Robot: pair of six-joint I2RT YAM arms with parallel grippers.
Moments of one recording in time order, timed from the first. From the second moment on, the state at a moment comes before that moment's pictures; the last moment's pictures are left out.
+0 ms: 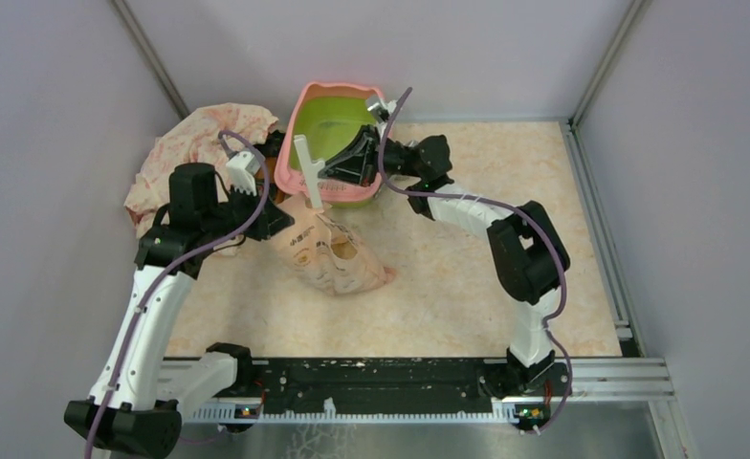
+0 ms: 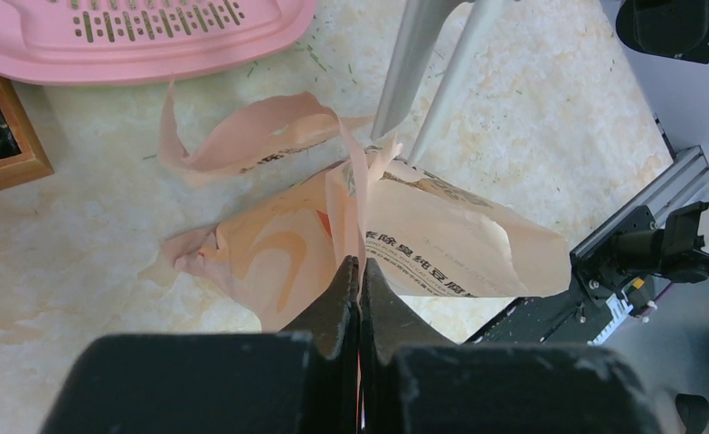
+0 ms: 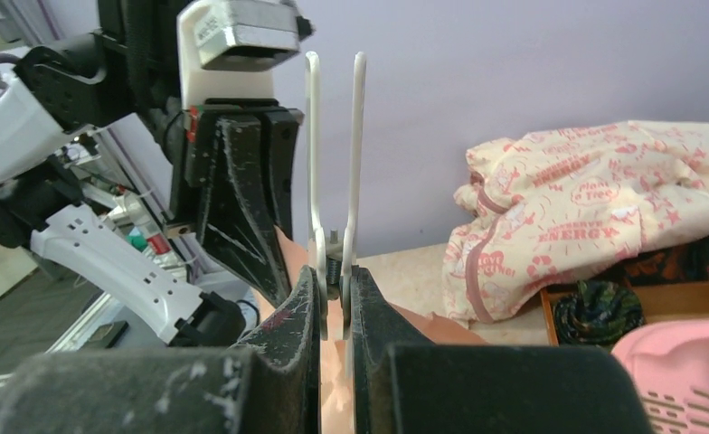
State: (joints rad) left arm -0.18 0.97 1.14 -0.72 0.49 -0.13; right arm 0.61 1.91 1.36 1.12 -0.97 0.80
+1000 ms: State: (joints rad) left arm -0.18 0.97 1.14 -0.71 0.51 -0.13; right arm 0.60 2.03 1.43 1.27 -1.02 0.95
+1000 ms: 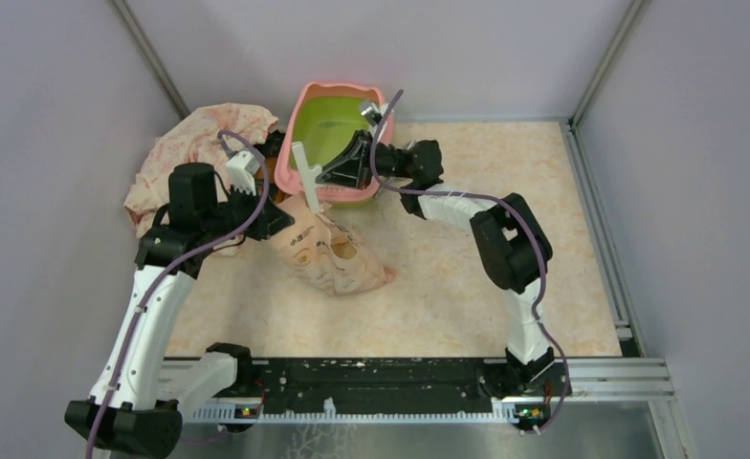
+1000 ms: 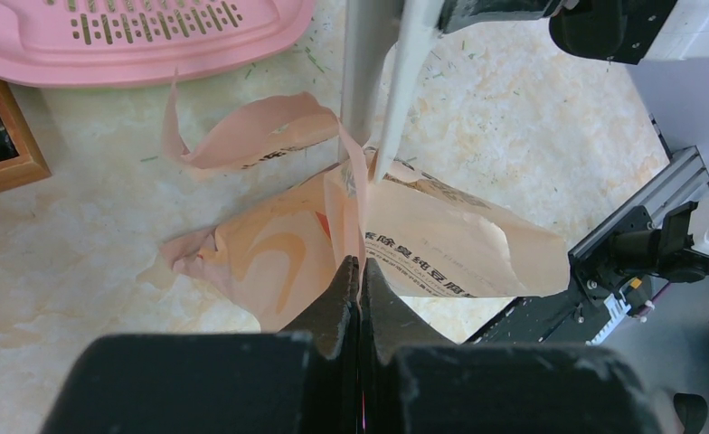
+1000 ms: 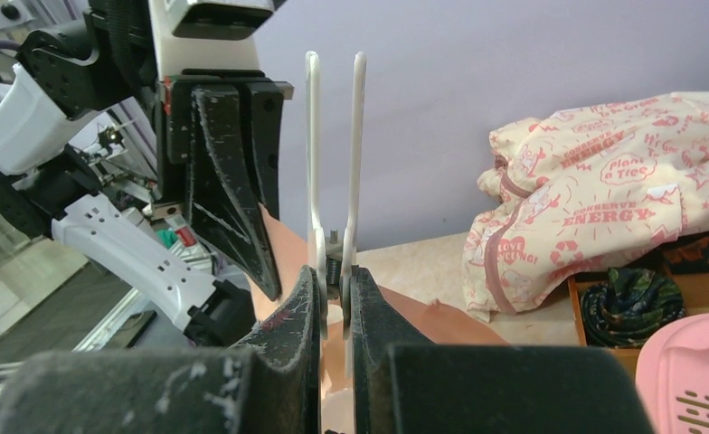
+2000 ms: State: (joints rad) left arm -0.16 0.97 1.11 -0.67 0.53 -0.13; right arm 0.65 2.04 1.40 1.20 -1.00 0.90
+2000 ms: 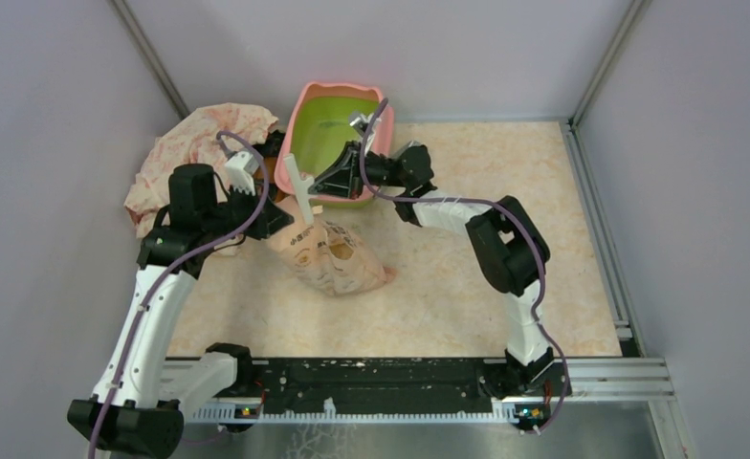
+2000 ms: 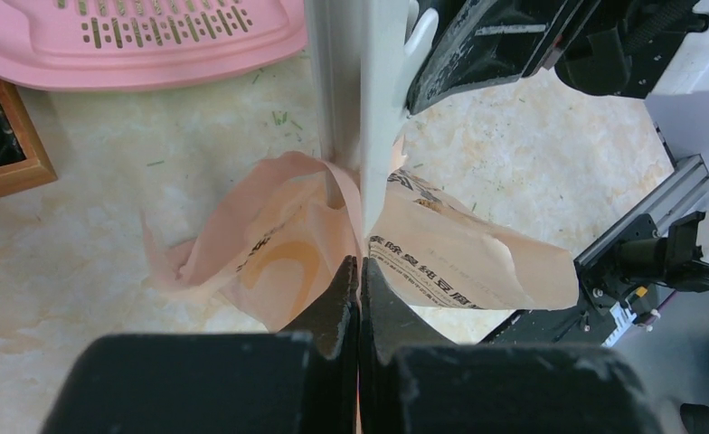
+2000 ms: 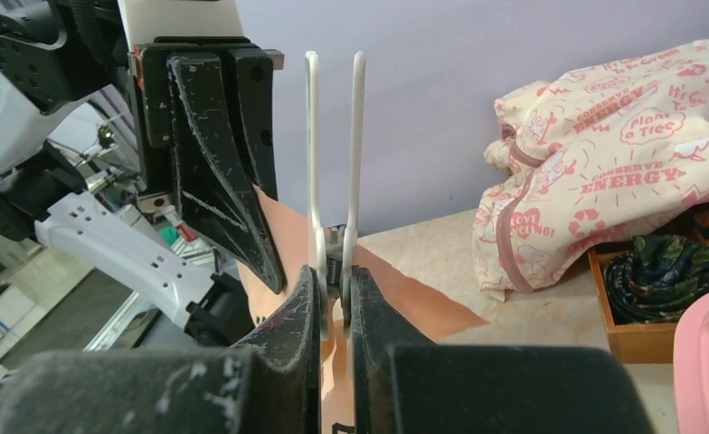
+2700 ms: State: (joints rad) left arm 0.00 0.93 1.02 -0.67 0.49 -0.18; right arm 0.71 1.71 1.24 0.66 -0.92 0.48
